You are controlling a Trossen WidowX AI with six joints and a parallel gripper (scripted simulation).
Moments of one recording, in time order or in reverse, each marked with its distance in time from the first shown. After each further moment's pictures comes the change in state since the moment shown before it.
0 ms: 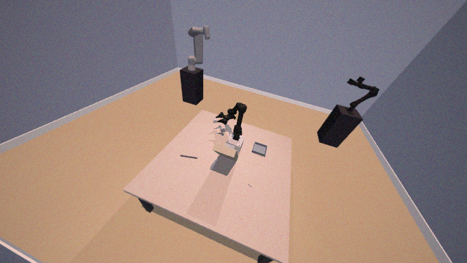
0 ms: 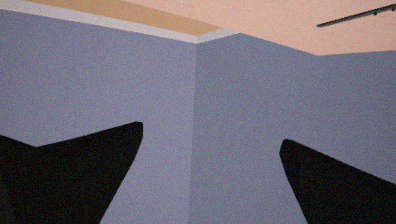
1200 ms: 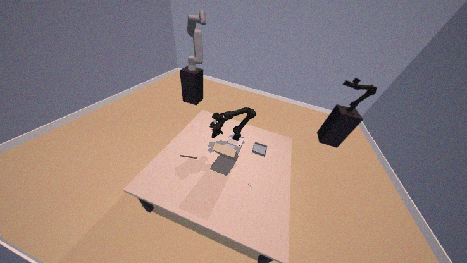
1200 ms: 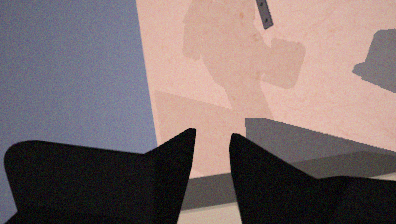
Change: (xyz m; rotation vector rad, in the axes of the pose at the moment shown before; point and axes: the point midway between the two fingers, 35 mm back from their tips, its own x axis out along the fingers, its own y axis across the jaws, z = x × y) arm 0.105 -0.325 -0.078 -1.766 0.081 -0.964
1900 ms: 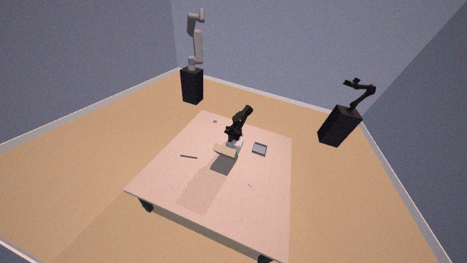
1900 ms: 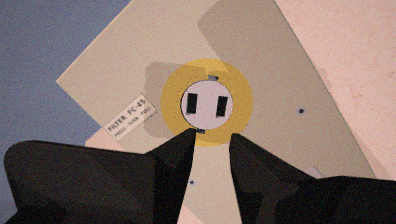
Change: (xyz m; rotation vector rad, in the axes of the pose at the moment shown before) arm -0.042 0.039 -0.179 -0.978 0.136 0.179
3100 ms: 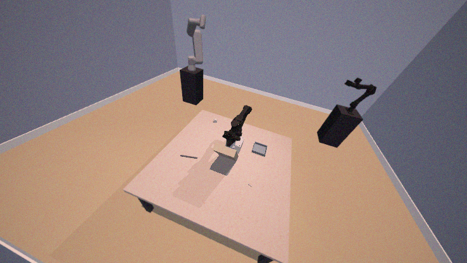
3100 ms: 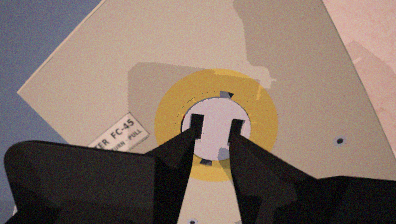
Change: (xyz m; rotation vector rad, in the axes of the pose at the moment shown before) arm 0.043 0.006 0.003 -0.028 -0.010 0.013
